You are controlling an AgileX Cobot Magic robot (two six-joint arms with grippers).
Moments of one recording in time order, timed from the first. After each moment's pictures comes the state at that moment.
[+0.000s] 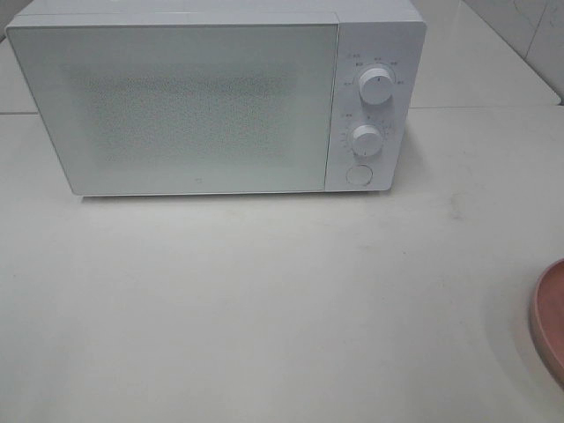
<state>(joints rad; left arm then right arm) 0.00 -0.01 -0.51 -0.10 1.08 0.01 0.09 0.40 -0.48 0.03 0.64 0.12</state>
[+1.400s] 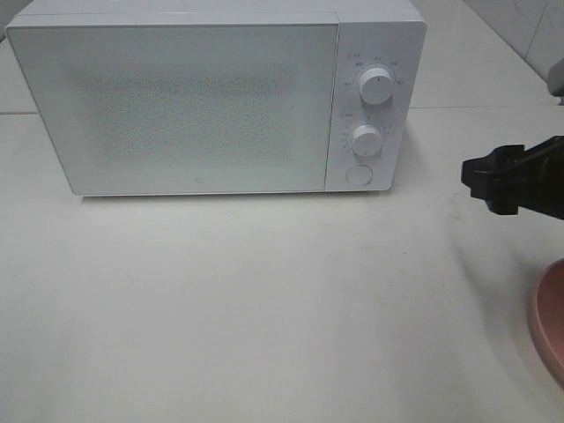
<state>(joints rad) 0.00 -0.01 -0.51 -0.10 1.08 0.01 0.23 1.17 -0.40 0.04 -0.24 0.11</state>
